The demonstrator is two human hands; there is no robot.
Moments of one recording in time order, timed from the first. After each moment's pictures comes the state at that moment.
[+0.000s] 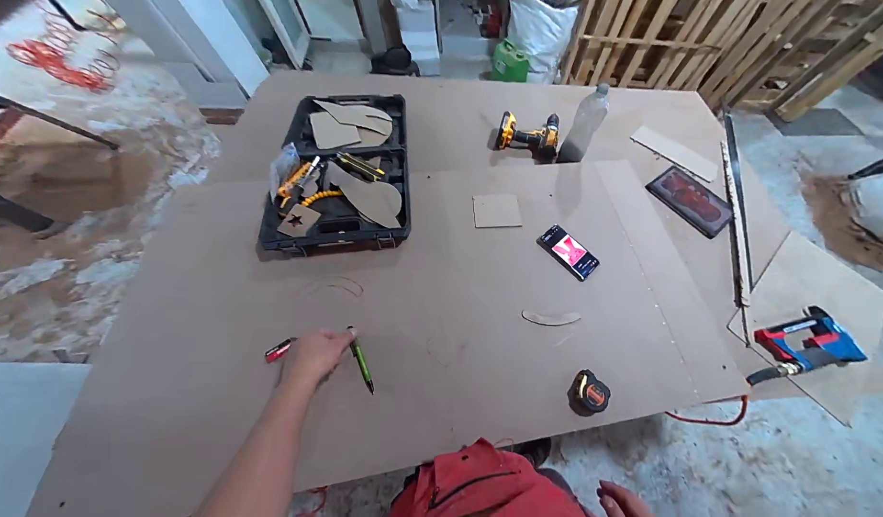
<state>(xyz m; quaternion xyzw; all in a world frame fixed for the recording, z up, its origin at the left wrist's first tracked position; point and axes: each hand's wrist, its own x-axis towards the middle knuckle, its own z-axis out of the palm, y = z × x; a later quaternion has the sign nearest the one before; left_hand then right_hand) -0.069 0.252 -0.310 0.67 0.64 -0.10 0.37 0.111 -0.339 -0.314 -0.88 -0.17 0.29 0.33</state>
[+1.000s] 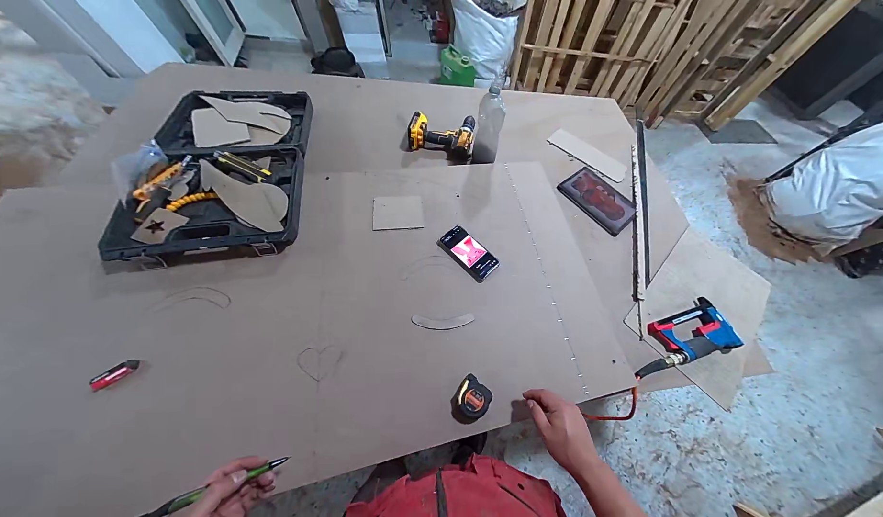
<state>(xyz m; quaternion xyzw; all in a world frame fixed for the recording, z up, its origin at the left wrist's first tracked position) -0.105 0.005 -0.330 0.44 0.43 0.23 0.76 0.328 -0.338 -0.327 -0.87 -0.31 0.27 0.26</state>
